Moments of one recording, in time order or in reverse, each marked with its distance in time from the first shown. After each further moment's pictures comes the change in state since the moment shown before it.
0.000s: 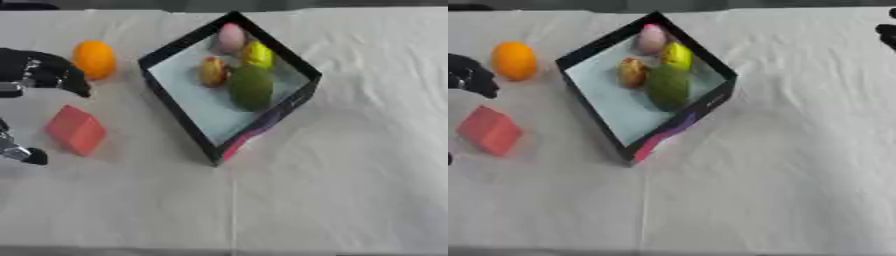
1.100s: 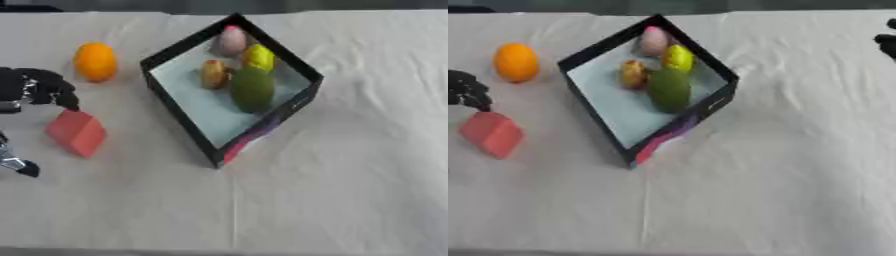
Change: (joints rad) left arm -0.013 -0.065 0.030 0.203 -0.242 -0.154 0.154; right arm 0.000 0.015 0.000 0.009 0.018 0.016 0.003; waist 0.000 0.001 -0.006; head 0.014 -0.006
